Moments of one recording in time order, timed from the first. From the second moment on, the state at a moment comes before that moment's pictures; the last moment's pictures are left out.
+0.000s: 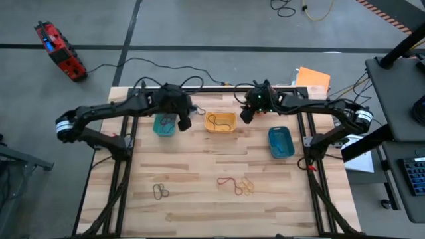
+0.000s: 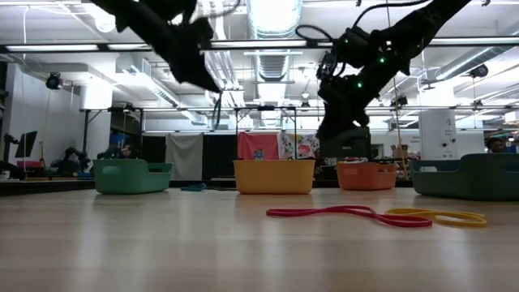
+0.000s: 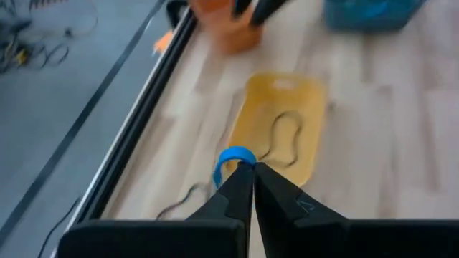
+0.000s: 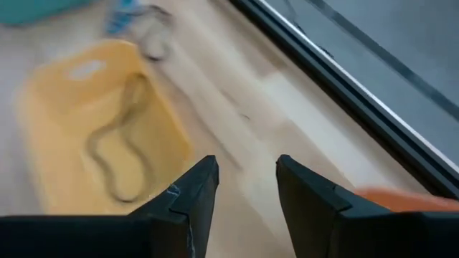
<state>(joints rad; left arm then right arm) 0.39 1.29 0.99 -0.36 -0.01 0.19 -0.53 1.46 0.85 -0.12 0.02 0.05</state>
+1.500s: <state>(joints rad) 0.08 1.42 0.99 -0.20 -0.01 0.15 -0.19 1.45 0.85 0.03 -0.21 0.01</state>
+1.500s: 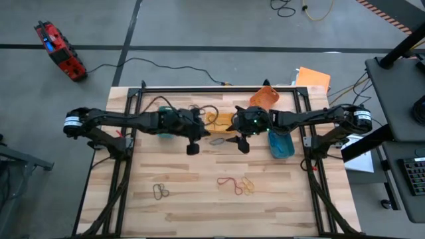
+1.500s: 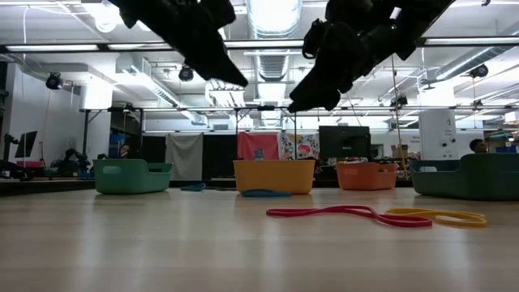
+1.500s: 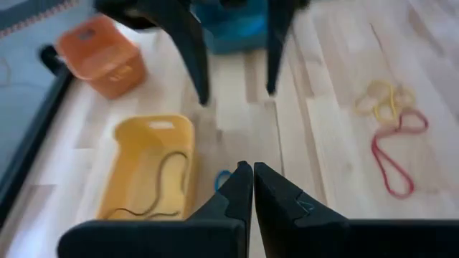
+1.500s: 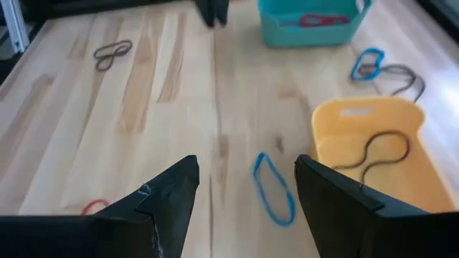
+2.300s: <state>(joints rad) 0.07 1.80 0.98 -0.03 -0.11 0.16 -0.18 1.45 0.85 -0.26 -0.21 0.08</state>
